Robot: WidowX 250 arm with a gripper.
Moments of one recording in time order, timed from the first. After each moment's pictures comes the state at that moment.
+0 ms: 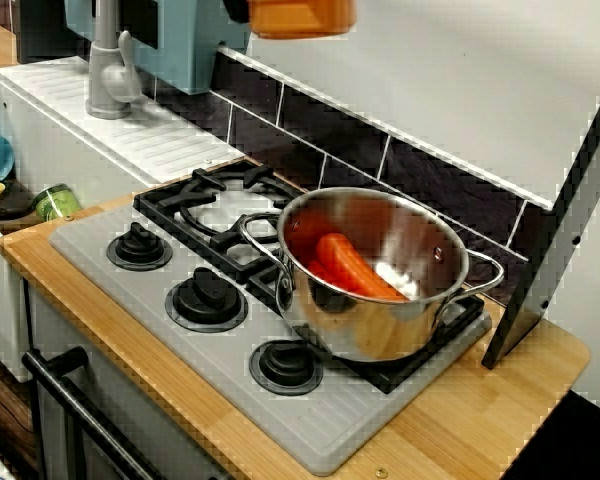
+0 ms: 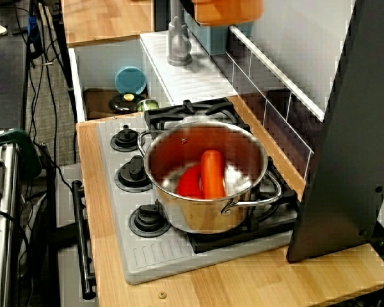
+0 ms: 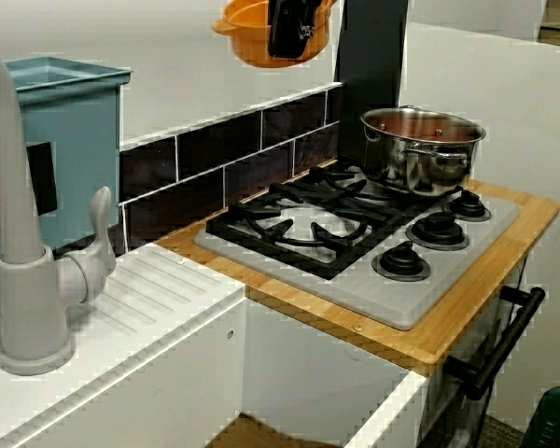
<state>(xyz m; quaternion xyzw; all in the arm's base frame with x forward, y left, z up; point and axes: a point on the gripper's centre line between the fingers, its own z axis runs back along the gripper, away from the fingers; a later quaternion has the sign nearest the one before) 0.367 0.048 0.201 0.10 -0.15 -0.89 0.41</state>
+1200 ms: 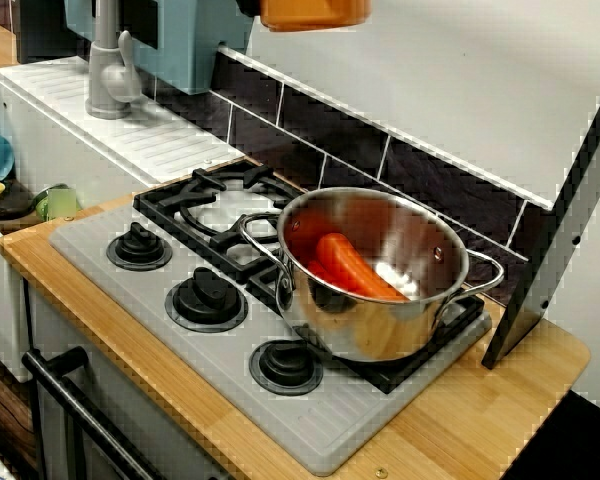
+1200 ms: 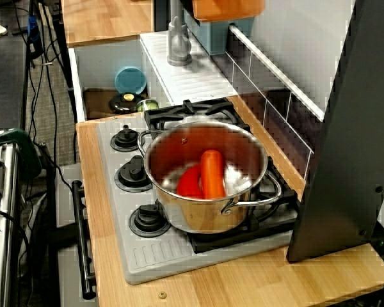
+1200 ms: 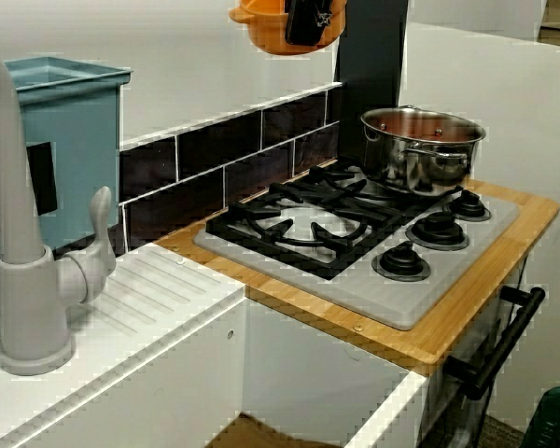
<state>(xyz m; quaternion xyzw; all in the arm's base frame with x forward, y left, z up) 0.362 0.035 0.211 0.09 -0.16 -0.89 0.41</state>
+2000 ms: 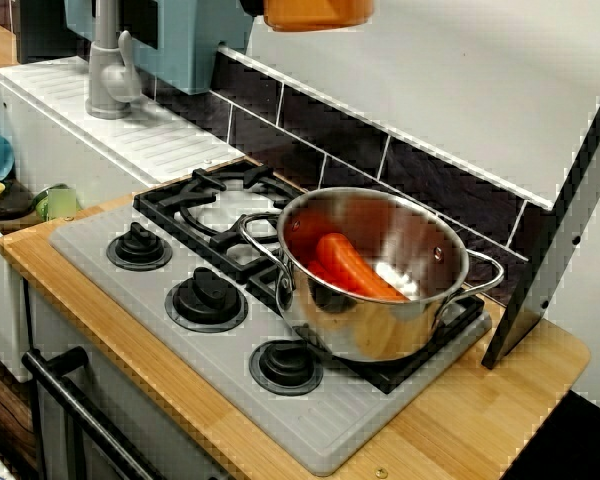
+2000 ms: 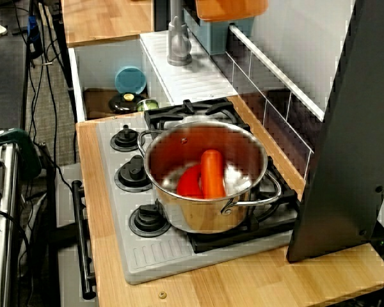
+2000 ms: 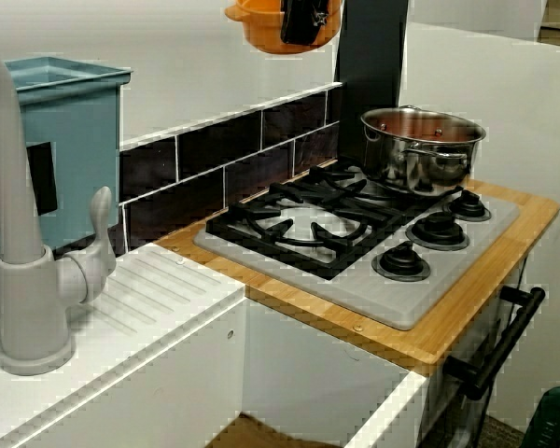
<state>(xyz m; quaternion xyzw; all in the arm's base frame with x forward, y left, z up) 0.366 0.035 0.211 0.11 -0.16 -0.89 0.41</state>
